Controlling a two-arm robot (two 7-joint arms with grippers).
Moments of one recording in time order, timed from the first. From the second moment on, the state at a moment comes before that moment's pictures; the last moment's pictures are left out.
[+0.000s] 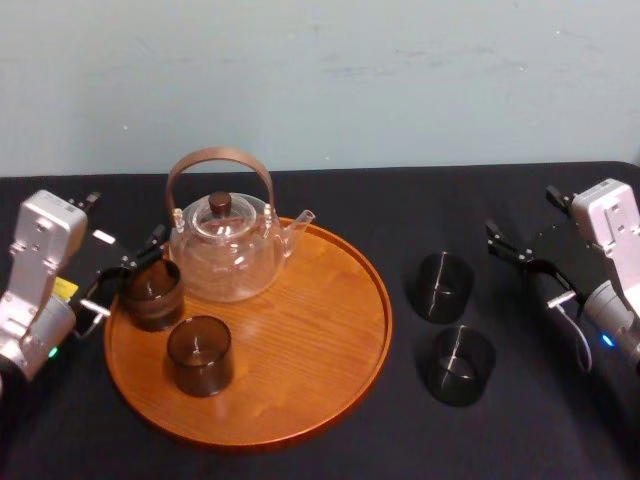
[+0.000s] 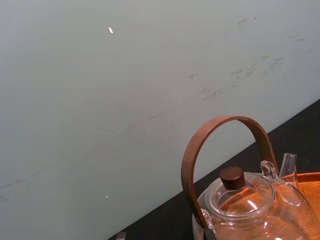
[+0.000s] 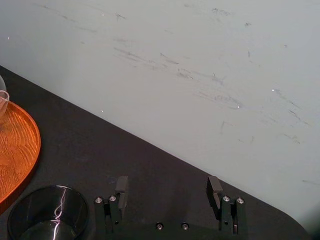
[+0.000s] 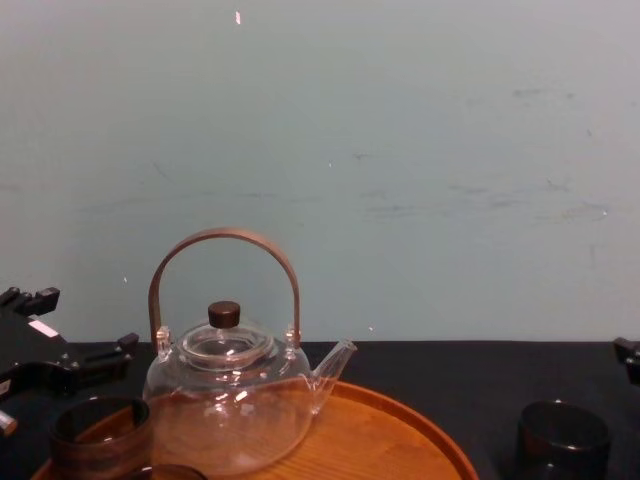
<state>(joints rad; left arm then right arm) -0.20 0.60 0.45 -1.41 -0.25 -0.12 0.03 0.20 0.60 -0.45 -1.41 0.25 -0.12 -0.03</state>
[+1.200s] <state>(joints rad) -0.20 0.60 0.45 -1.41 -0.25 -0.12 0.03 0.20 0.60 -0.45 -1.41 0.25 -0.12 -0.03</state>
